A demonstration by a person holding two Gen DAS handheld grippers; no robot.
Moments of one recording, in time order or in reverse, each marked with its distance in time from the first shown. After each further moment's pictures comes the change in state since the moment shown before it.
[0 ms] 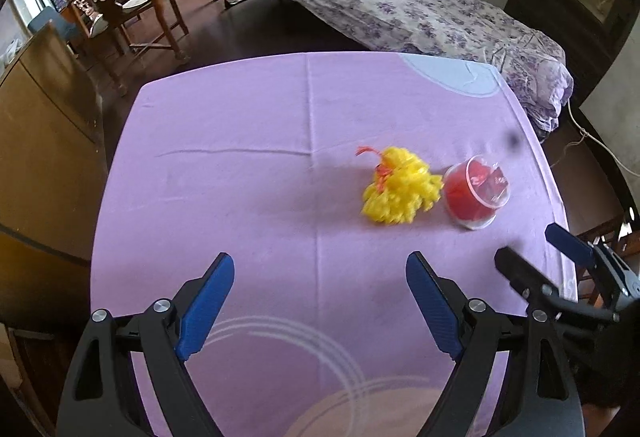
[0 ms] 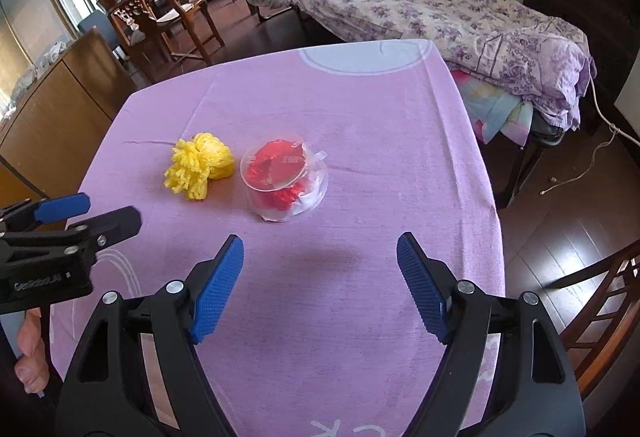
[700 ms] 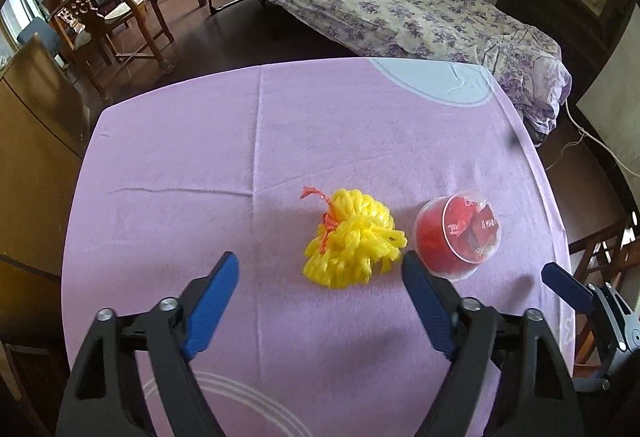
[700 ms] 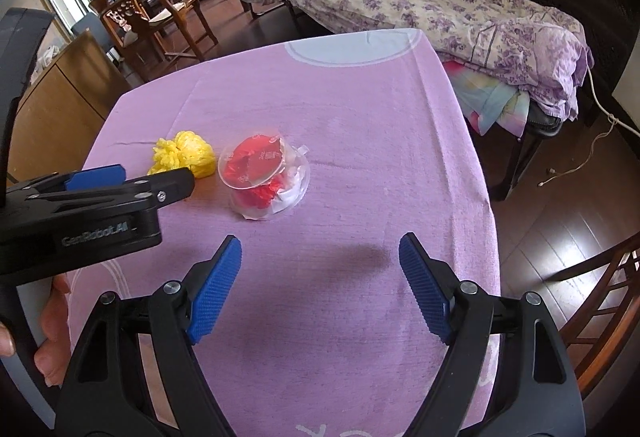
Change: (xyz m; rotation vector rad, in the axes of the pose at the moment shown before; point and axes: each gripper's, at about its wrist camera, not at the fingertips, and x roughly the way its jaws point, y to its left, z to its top) left arm 0.028 -0.030 0.022 0.032 -0.010 -0.012; right arm 0.004 -0.007 -0.002 0.025 0.018 -0.007
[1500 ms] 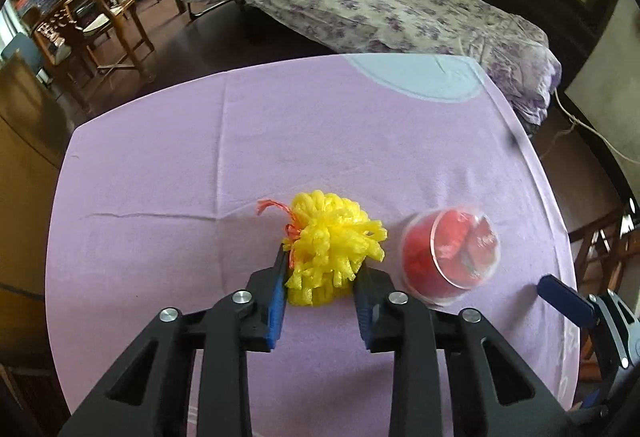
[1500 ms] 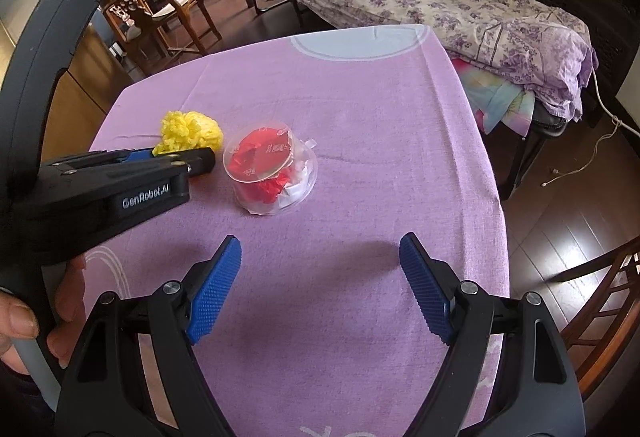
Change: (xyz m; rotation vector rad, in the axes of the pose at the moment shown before) left arm 0.018 -0.012 0.008 0.056 0.002 -0.044; right arm 0.004 0.004 -0.002 -0.011 0.011 0.007
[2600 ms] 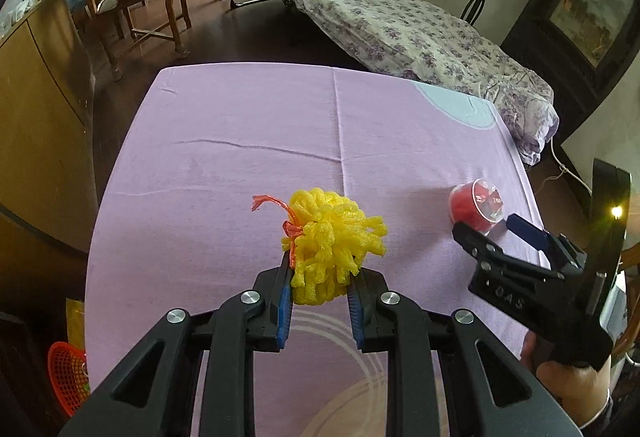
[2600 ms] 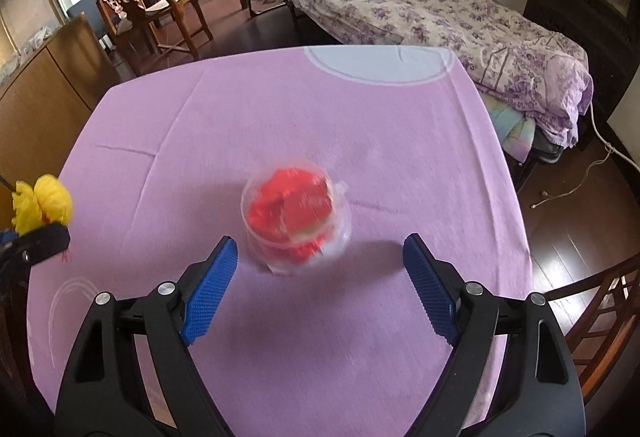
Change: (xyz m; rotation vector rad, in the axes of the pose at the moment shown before) left arm -0.073 0.083 -0.057 -0.198 -0.056 -0.052; right arm 0.025 0.030 0.025 -0.047 -0.033 -0.074
